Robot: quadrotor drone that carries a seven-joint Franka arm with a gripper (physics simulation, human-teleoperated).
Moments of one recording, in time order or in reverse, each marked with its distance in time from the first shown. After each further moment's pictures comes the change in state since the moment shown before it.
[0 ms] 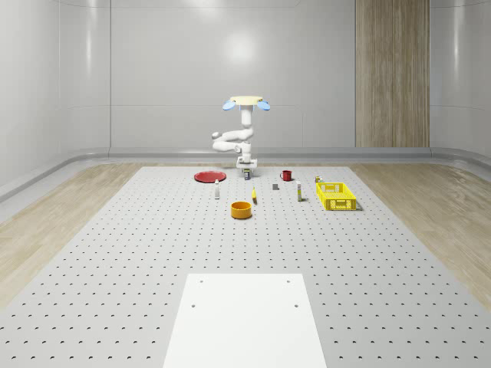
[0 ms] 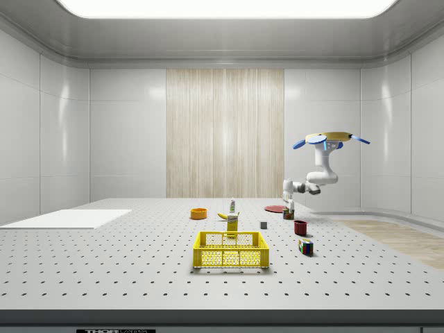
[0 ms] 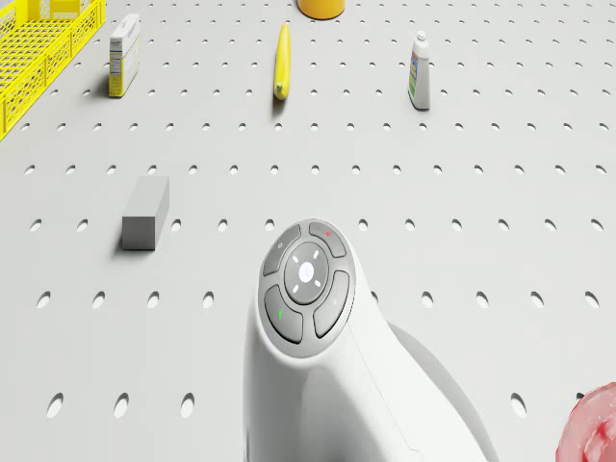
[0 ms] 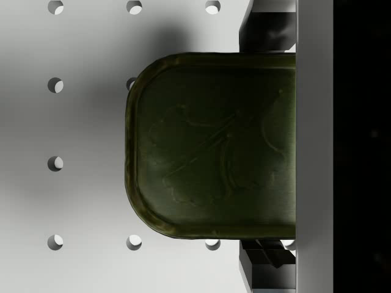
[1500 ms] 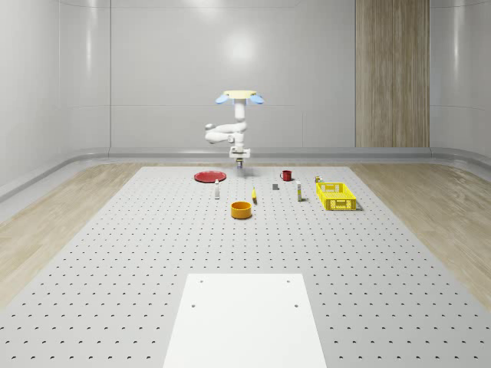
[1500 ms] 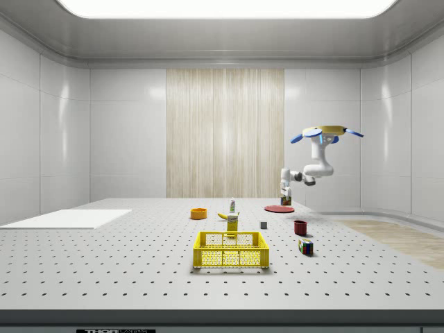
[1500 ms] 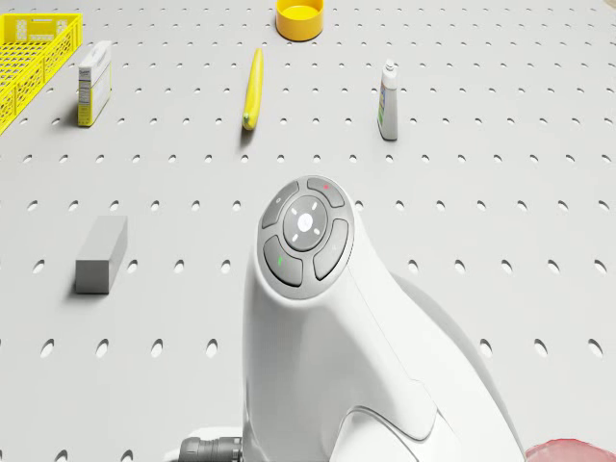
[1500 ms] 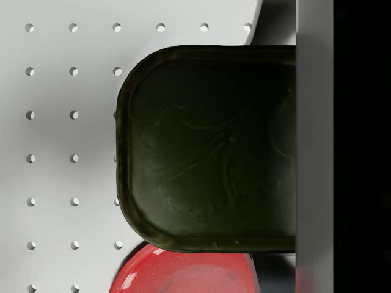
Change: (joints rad) arm -0.019 -0.036 0.144 -0.025 0.144 -0.014 0.034
